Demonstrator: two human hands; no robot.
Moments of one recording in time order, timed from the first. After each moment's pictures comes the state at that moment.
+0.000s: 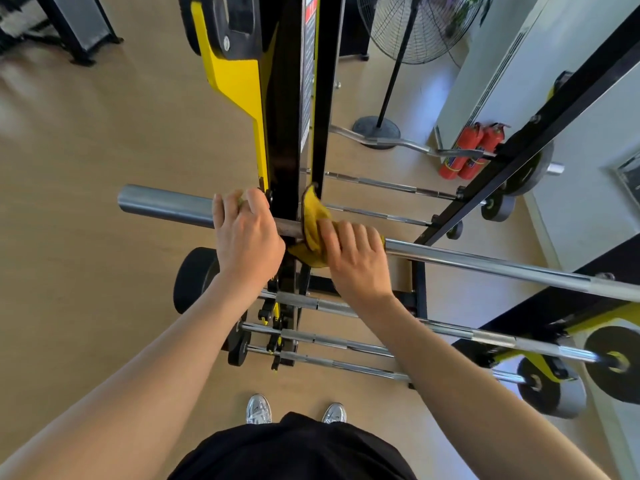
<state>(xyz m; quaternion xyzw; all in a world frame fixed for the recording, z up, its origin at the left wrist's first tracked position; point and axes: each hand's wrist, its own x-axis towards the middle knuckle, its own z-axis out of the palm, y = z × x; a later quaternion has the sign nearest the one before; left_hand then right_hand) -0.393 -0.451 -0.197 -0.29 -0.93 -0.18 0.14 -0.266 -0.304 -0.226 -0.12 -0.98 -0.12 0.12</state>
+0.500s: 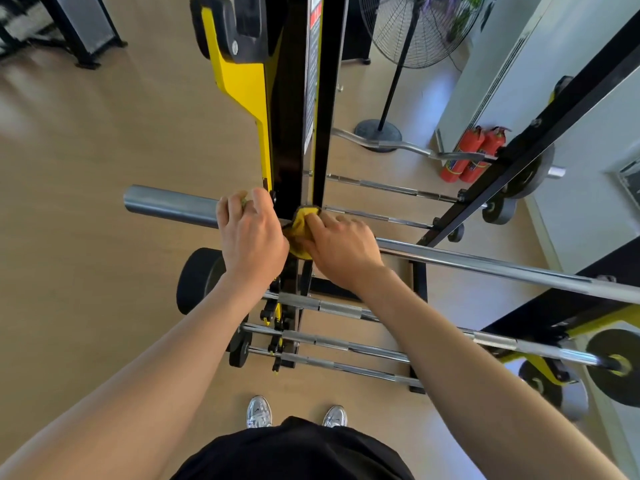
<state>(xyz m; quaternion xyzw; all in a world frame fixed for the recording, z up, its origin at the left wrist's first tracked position) -0.391 -0.449 -0.194 -0.28 -0.92 -0.20 0.17 -0.302 -0.308 -0.195 -0.06 -0.99 -0.04 0.10</state>
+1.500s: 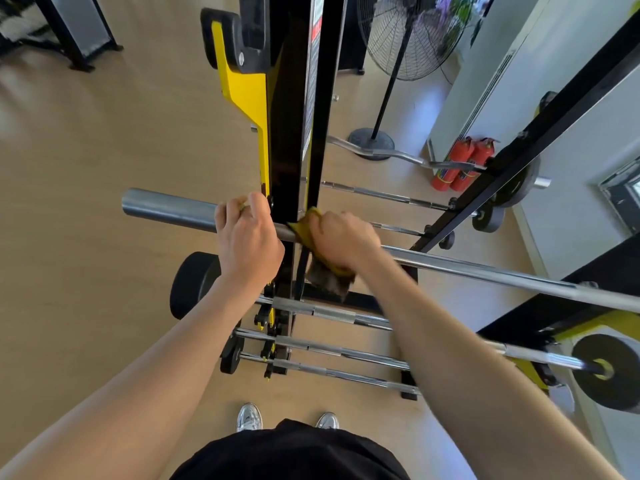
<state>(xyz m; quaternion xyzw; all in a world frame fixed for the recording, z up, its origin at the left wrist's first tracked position) -0.395 -0.452 -0.197 -0.29 -0.91 -0.23 0.17 -0.331 -0.288 -0.175 -0.20 -0.97 0.09 -0.09</state>
